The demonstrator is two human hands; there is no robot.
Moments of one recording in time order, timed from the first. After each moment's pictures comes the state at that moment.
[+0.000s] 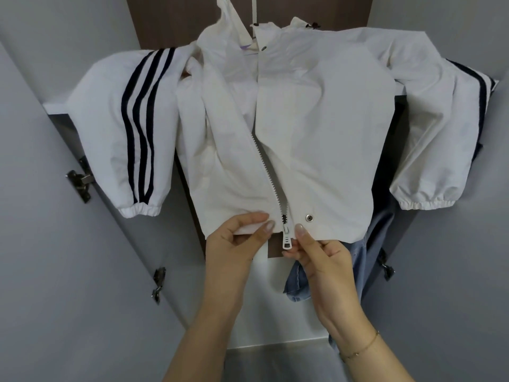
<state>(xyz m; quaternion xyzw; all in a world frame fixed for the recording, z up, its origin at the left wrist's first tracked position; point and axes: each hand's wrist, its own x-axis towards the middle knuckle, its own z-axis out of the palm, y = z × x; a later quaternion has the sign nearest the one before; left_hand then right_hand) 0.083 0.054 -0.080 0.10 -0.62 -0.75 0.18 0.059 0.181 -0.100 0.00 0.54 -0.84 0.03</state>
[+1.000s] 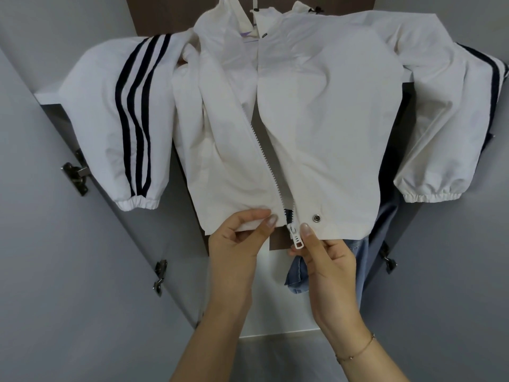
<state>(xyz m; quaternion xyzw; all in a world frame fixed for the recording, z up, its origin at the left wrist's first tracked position) 0.084 0.067 -0.082 0.11 -0.58 -0.78 0.21 0.064 0.179 -0.115 -0.01 0.52 -0.85 -0.03</state>
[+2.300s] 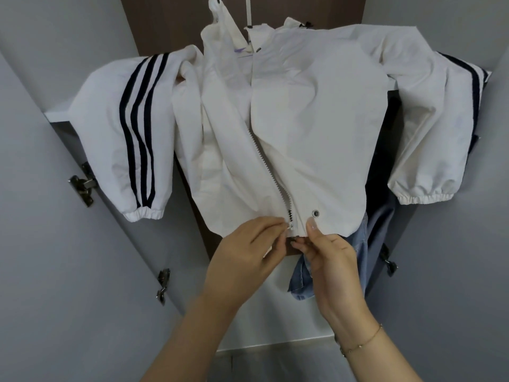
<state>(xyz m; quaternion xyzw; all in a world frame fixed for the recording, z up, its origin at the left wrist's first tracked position) 0.074 0.049 -0.093 -0.23 -0.84 -0.19 0.45 0.060 0.191 -0.097 0.04 0.47 -0.88 0.03</state>
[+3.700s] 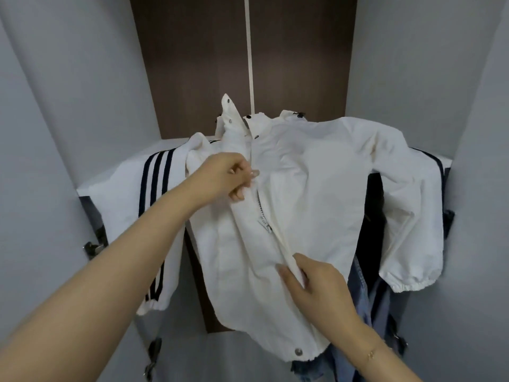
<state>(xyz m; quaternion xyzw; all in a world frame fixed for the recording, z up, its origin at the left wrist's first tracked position) -0.039 -0.005 0.106 -0.08 -0.91 -0.38 0.17 0.003 0.204 -0.055 -0.27 0.86 -0.37 -0.21</state>
